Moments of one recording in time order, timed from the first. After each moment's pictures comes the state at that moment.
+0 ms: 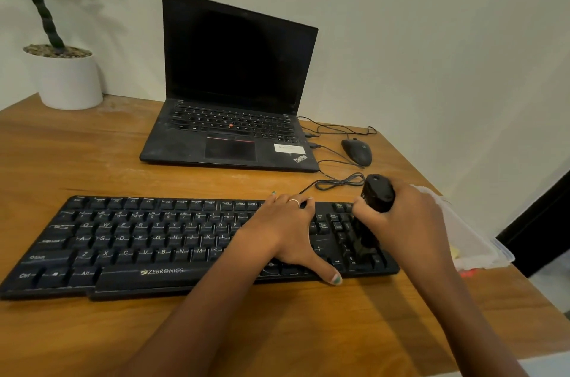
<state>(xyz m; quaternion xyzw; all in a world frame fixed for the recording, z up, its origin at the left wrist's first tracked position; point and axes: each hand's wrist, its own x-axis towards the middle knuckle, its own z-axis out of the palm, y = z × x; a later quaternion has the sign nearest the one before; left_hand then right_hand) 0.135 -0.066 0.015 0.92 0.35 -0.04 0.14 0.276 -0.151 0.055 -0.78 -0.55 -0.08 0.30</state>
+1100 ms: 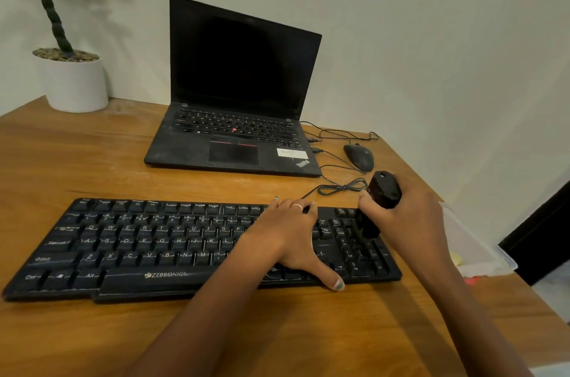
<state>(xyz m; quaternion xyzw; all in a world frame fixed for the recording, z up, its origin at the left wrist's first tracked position) 0.134 -0.068 0.017 0.93 0.35 -0.03 0.14 0.294 -0.137 0.049 -0.76 -0.54 -0.03 0.37</state>
